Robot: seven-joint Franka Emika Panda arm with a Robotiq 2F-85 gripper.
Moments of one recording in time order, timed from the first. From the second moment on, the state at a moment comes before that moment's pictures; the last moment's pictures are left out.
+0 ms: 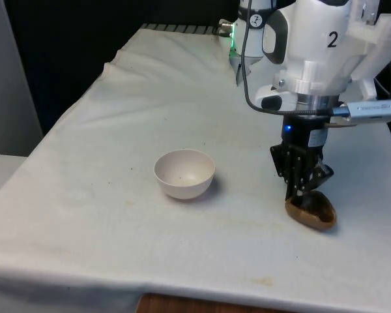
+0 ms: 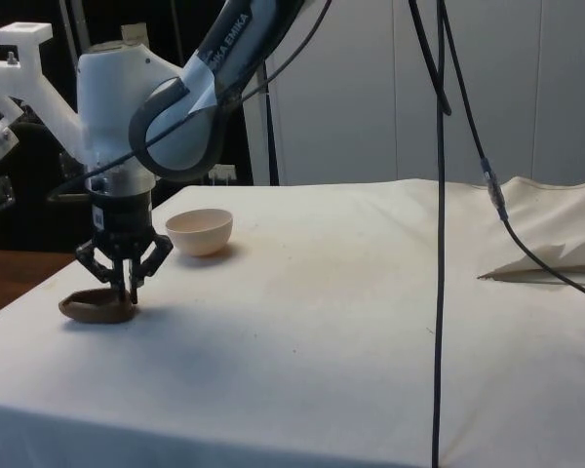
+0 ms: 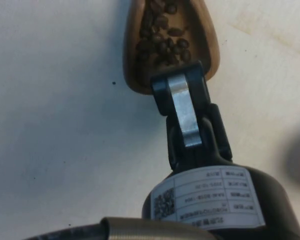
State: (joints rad) arm 0.02 0.83 0.14 -1.57 -0.30 2.58 1.18
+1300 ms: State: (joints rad) arm 0.02 0.72 0.13 -1.60 -0.30 2.49 1.17
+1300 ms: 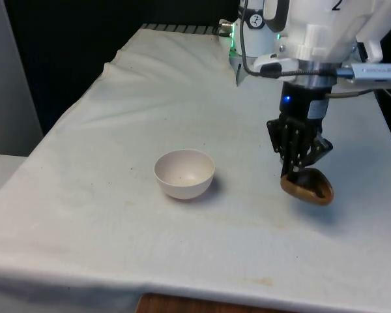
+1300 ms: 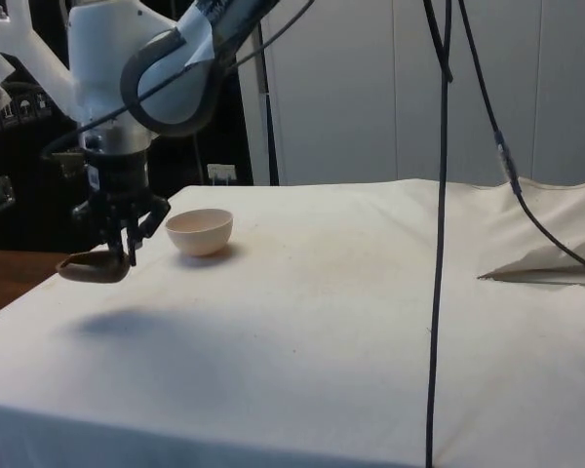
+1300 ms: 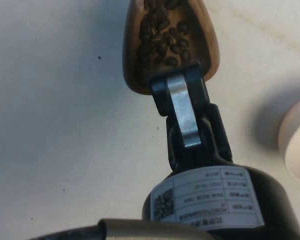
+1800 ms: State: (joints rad) arm 0.01 0.64 0.12 -1.68 -0.30 2.51 1.10
